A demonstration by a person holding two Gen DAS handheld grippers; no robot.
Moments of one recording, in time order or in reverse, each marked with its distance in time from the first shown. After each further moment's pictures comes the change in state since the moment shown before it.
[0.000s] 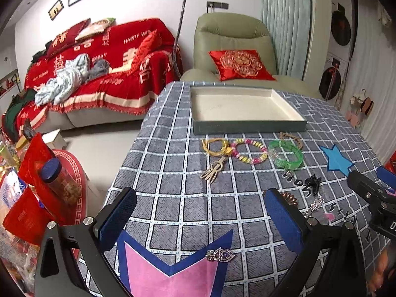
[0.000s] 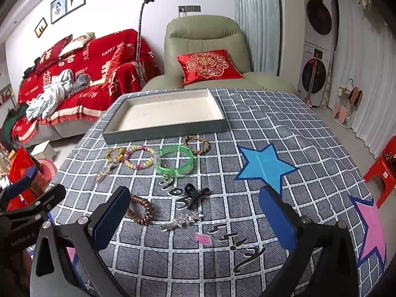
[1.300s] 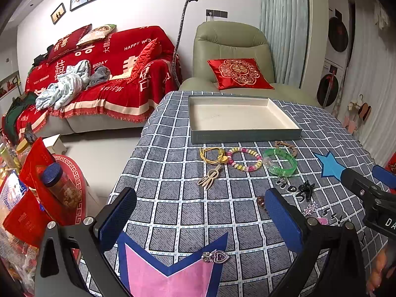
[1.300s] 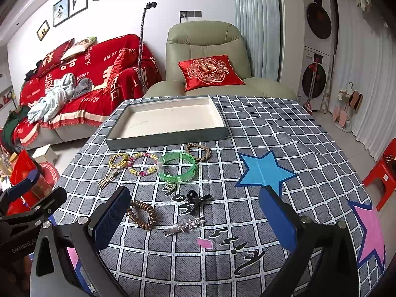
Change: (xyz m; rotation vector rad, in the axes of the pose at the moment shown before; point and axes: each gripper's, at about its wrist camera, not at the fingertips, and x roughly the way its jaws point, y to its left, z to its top) left arm -0.020 -0.003 0.007 -0.001 -0.072 -0.007; right arm -0.012 0.001 0.013 0.000 -0.037 0.010
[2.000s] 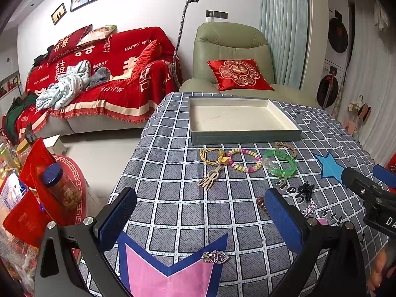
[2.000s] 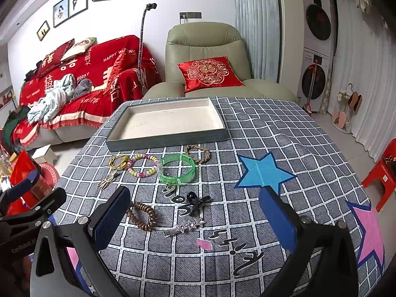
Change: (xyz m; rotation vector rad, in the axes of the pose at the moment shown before) left arm 0.000 0.000 0.000 0.001 -0.001 0.000; right arm 0.001 0.000 0.001 -0.002 -0.002 -0.003
